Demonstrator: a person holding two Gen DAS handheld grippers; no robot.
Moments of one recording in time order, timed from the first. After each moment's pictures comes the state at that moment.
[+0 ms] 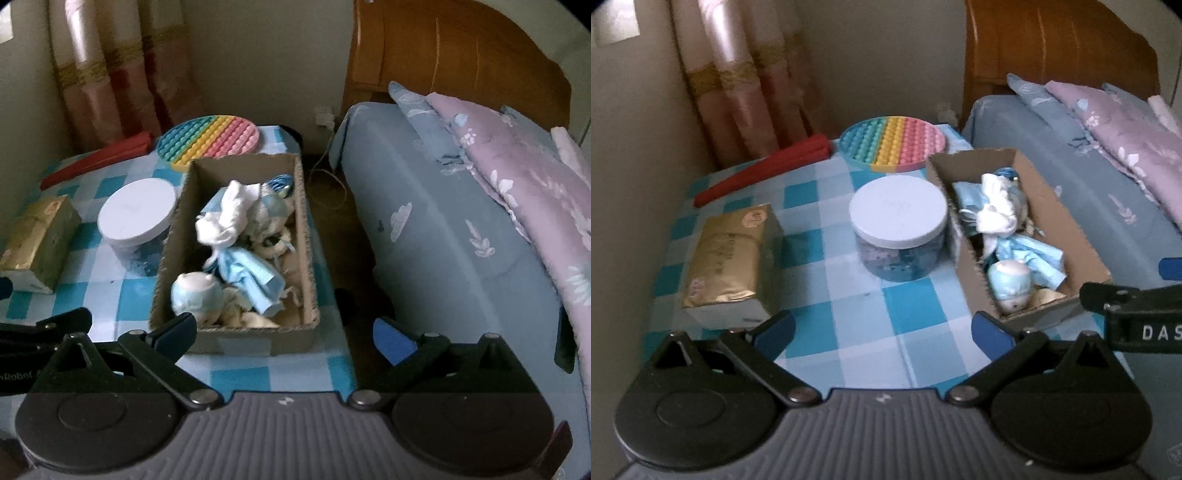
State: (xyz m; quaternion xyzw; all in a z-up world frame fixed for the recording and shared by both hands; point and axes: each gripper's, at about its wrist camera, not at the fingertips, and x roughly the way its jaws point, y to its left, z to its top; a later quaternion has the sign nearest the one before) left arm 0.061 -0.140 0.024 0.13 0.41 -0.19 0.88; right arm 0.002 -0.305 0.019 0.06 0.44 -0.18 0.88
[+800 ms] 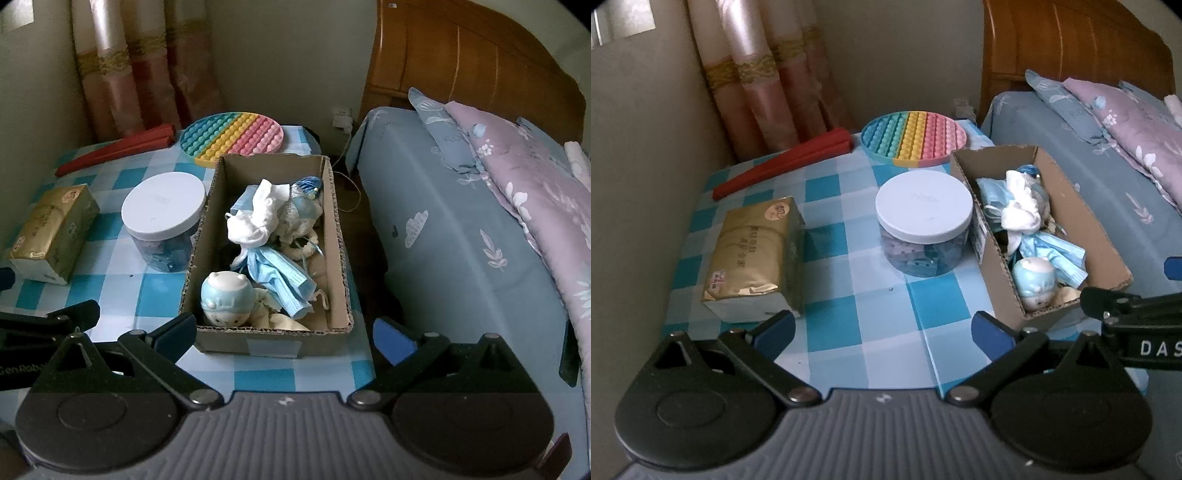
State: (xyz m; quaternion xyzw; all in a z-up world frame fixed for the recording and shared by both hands) left arm 0.066 -0.130 0.022 0.13 0.41 -0.17 0.89; right arm 0.013 -0.286 0.019 0.05 0.44 -0.16 0.88
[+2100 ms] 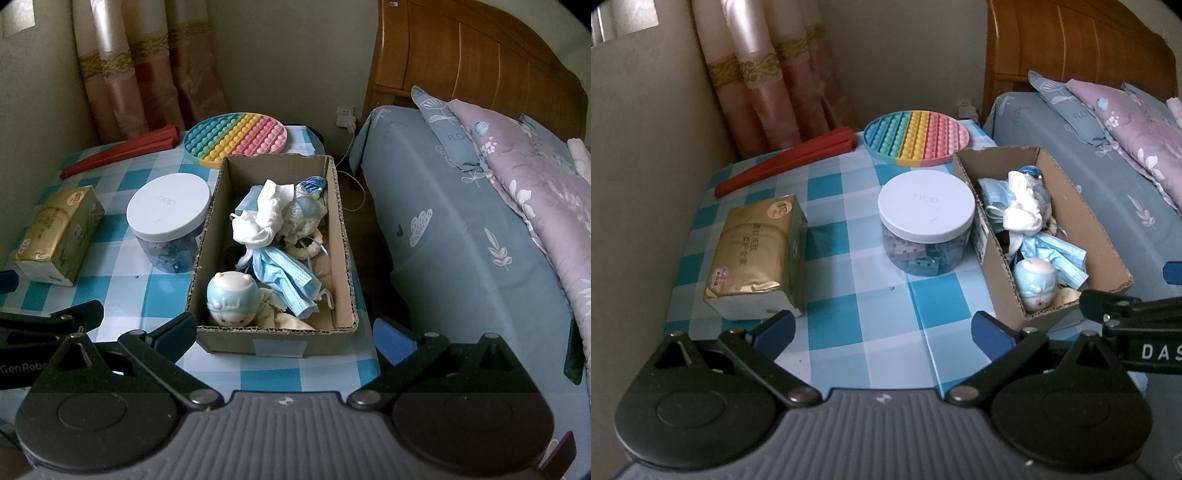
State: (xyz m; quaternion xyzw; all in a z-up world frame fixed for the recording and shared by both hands) left arm 0.067 -0.130 0.023 0.13 0.42 -0.16 0.88; right arm 0.013 -0.287 0.019 0.05 0.44 -0.15 0.89
